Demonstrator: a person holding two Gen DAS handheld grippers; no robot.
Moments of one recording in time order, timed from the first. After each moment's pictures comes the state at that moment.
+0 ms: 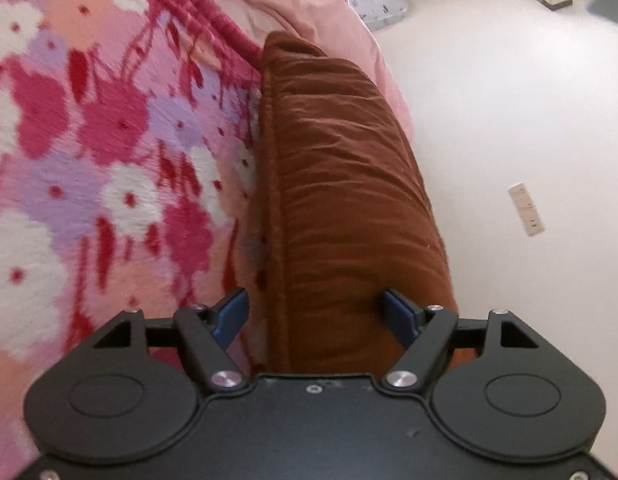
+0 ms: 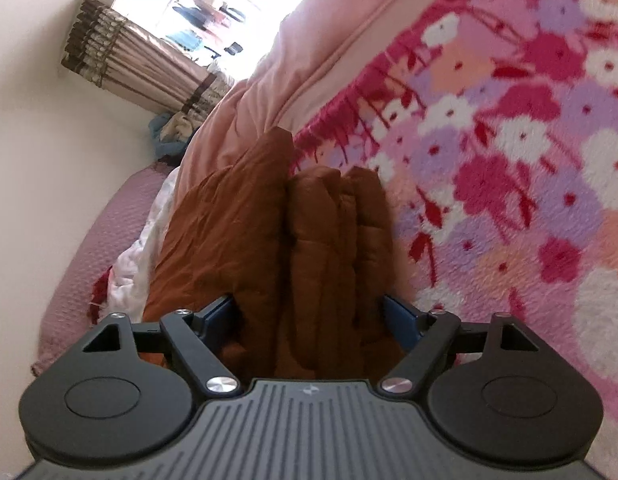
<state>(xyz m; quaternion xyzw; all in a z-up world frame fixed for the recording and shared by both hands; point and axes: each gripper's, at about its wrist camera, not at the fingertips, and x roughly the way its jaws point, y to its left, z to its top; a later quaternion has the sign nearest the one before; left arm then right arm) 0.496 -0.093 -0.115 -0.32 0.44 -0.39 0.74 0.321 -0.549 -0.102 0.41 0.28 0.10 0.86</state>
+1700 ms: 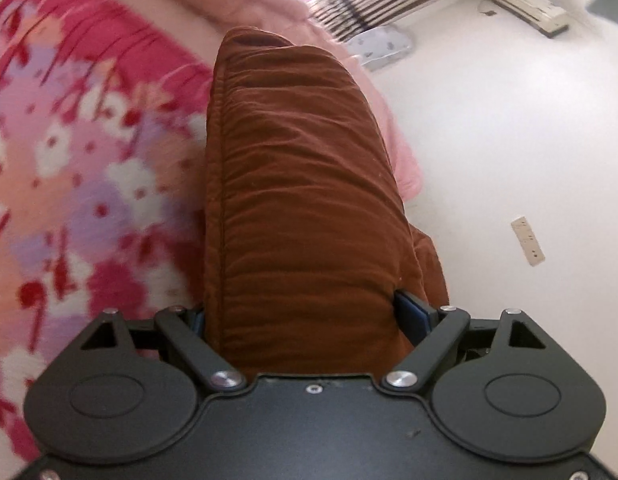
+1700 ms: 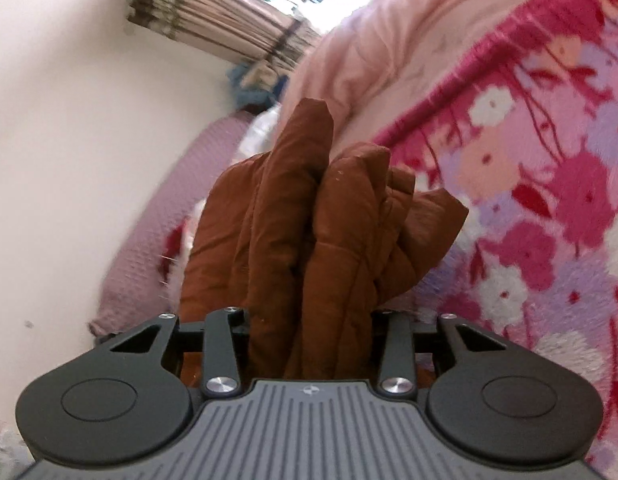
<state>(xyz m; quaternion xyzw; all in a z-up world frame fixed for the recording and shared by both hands) 0.534 0.019 -0.084 -0.32 0.41 -0.35 0.78 0.430 -0.384 -0.074 0.40 0.29 0.22 0.84</state>
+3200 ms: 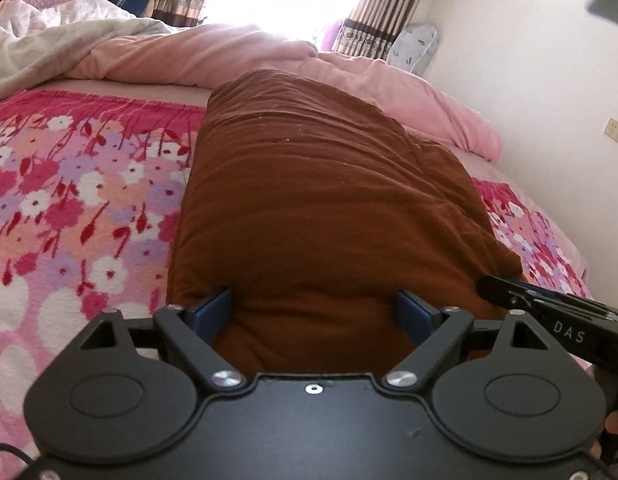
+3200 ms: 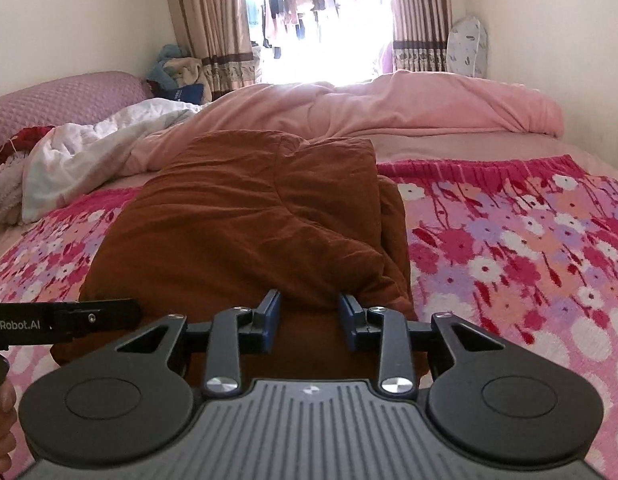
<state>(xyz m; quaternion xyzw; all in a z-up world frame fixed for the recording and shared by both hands) 0.370 -0.043 -0.069 -0.08 0.32 -0.21 0.92 0.304 -0.228 -0.040 0.06 0.24 -0.05 0.97</state>
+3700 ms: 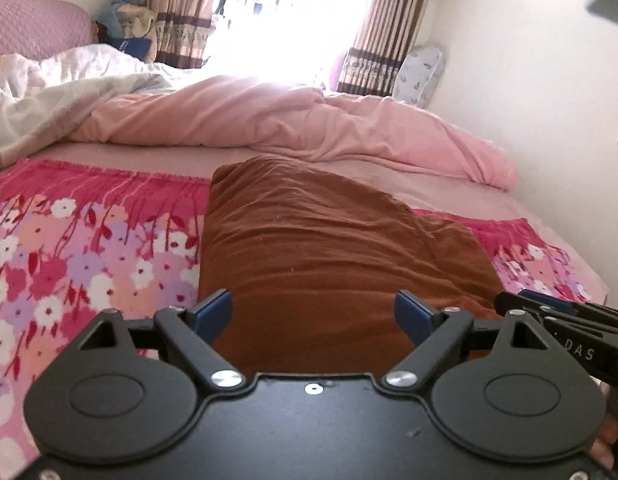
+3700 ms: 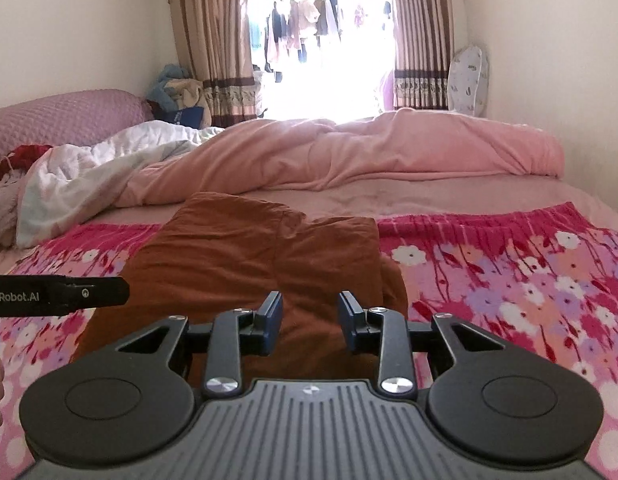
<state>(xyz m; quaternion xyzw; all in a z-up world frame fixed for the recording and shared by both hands) 0.428 -0.055 -0.019 -0.06 0.28 -0.19 0.94 0.344 -0.228 0.002 0.04 0.20 -0.06 0.98</state>
